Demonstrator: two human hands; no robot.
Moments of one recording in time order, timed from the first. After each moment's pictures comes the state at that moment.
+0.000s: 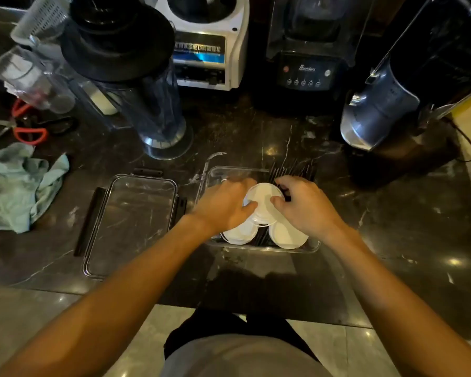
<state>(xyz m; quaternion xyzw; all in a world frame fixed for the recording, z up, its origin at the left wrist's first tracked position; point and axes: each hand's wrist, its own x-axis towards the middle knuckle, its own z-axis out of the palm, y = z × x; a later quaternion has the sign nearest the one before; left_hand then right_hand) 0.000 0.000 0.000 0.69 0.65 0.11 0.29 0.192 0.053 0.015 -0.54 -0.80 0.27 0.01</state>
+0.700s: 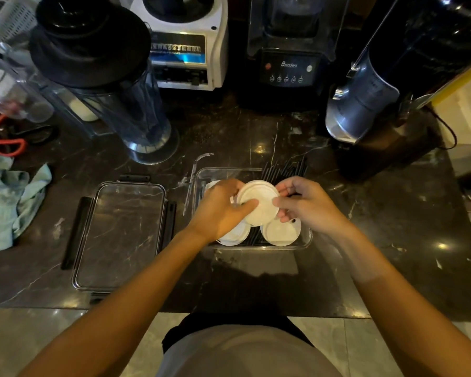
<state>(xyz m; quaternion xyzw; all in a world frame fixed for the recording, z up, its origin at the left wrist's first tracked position) 0.016 -0.005 -0.013 0.56 0.67 0.28 0.40 0.217 0.052 0.014 -0.57 -0.56 0.58 0.16</state>
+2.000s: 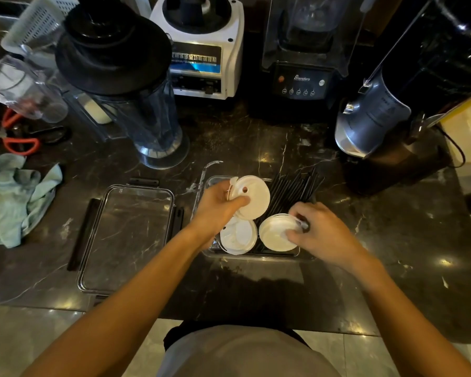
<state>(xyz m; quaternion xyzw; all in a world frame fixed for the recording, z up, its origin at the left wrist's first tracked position) 0.002 -0.001 -0.008 0.30 0.64 0.44 0.56 0.237 0.038 0.016 -0.52 -0.79 0.32 -0.02</state>
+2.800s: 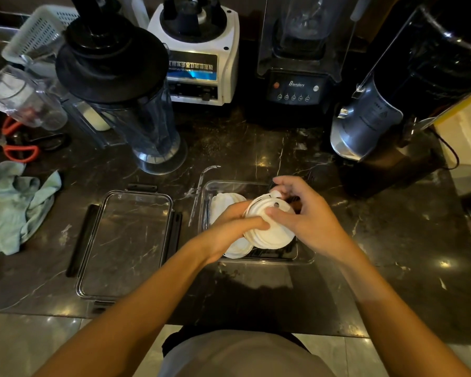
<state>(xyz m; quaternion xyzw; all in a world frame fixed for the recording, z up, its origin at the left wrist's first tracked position) 0.020 -0.011 -0.011 0.32 0.50 0.36 0.72 0.204 0.042 0.034 -0.49 -0.68 0.49 0.22</state>
